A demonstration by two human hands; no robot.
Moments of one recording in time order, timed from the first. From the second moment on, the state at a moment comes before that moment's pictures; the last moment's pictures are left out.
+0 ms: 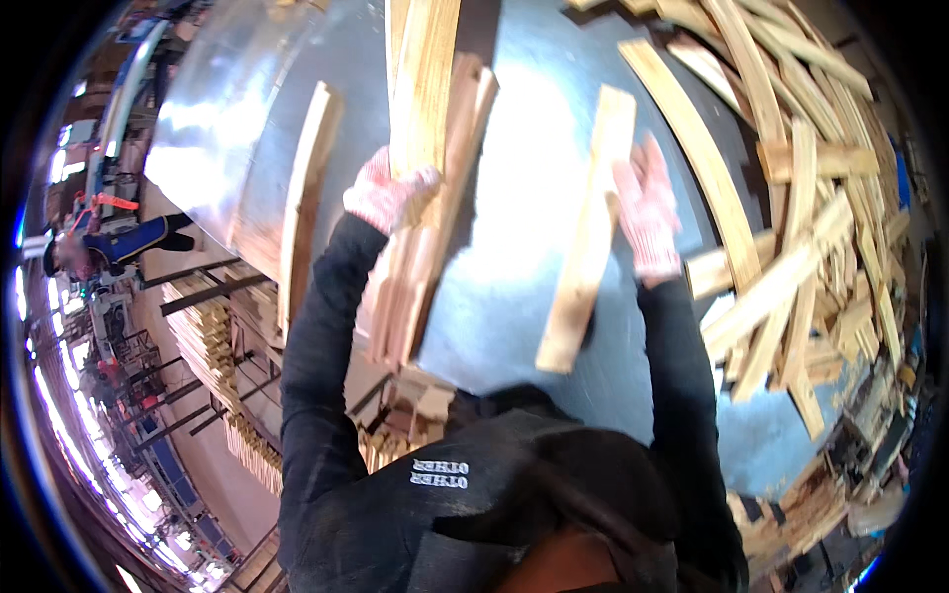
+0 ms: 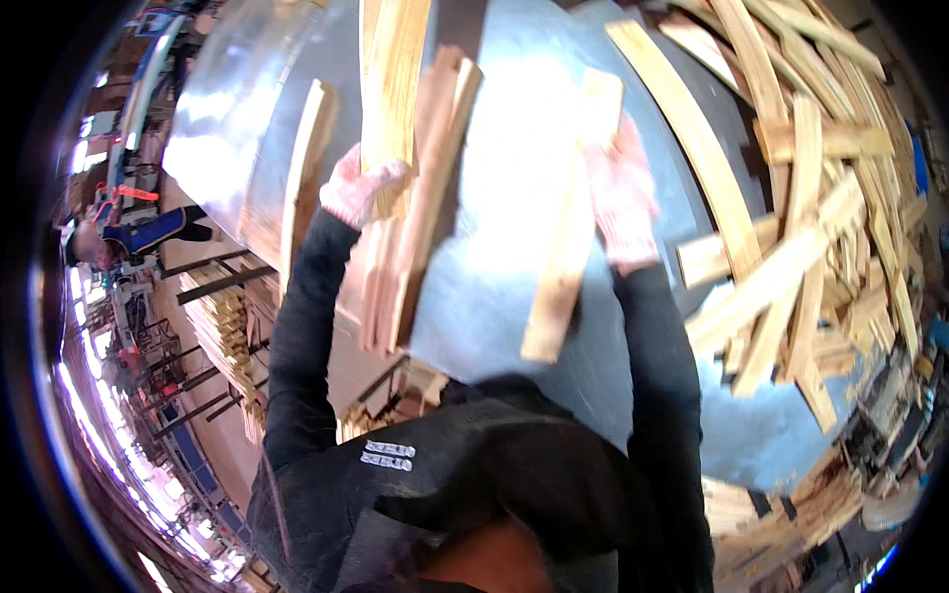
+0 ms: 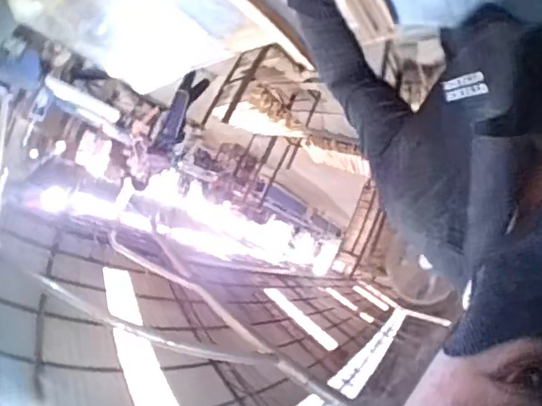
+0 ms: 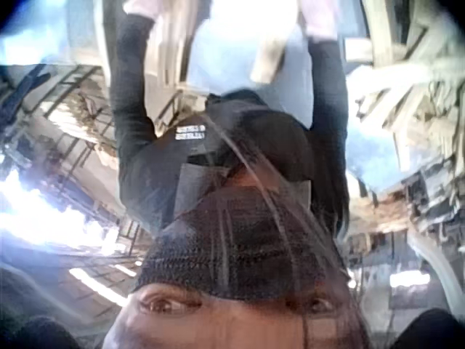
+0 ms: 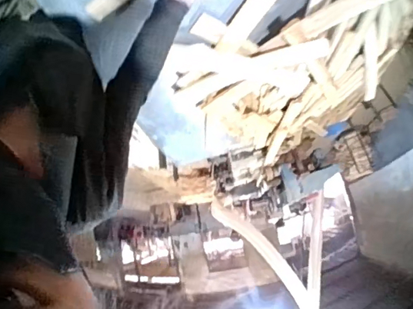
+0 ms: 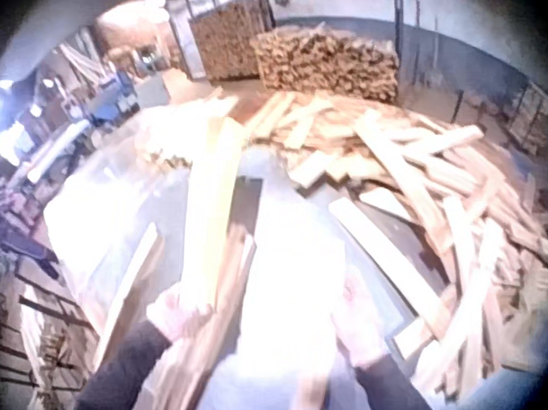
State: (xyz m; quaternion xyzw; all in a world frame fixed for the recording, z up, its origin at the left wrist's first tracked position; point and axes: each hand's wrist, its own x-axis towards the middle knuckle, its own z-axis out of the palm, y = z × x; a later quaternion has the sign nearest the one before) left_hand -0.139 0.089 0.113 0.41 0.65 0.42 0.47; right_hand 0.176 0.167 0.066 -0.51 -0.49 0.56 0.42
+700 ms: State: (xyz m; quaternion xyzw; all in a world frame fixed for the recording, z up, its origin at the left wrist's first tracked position) left_hand -0.310 0.415 0.038 0.46 0.84 0.25 -0.15; right_hand 0.137 0.099 -0.001 -0.72 -0.68 0.10 0.08
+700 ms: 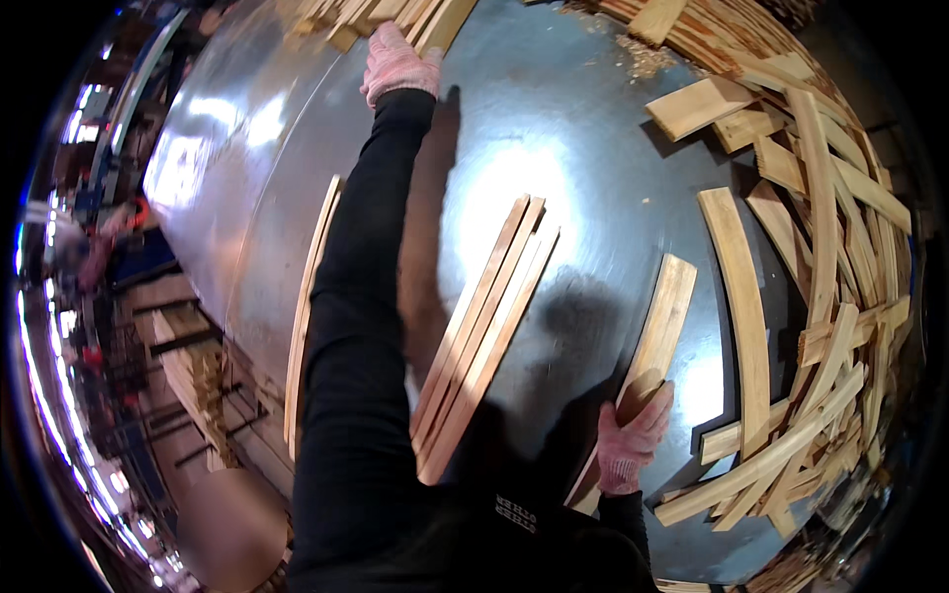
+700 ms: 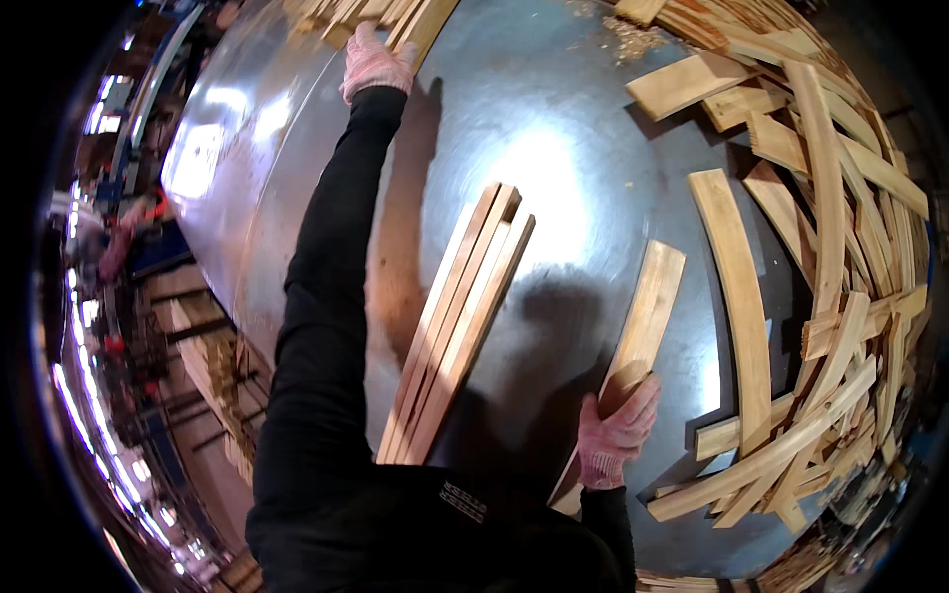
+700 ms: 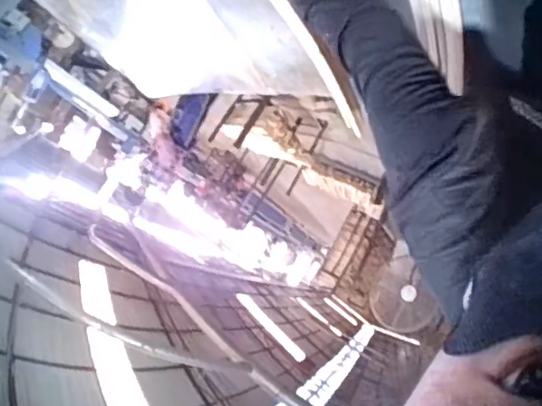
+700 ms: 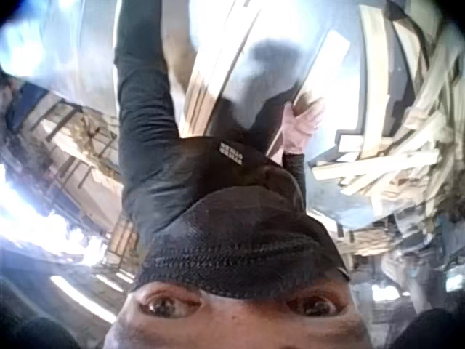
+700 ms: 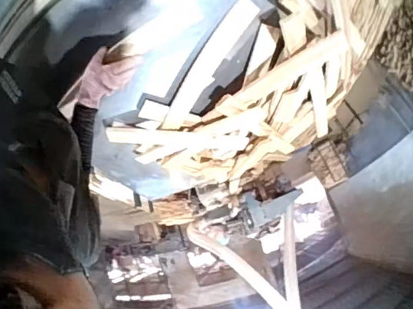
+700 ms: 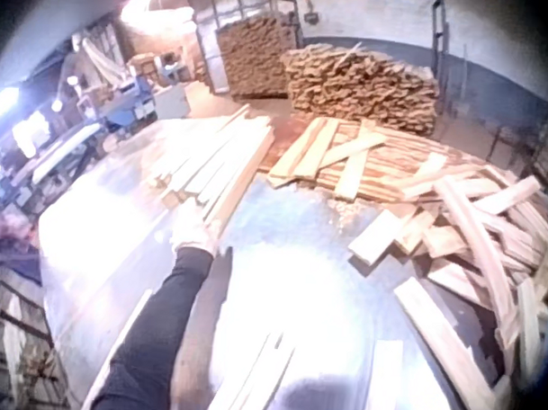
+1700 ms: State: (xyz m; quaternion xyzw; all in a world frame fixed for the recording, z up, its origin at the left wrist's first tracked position) left_hand -0.399 -0.149 0.034 0.42 0.86 0.09 0.26; right_hand -0.254 0.073 0.036 0.04 -0.99 0.04 0.13
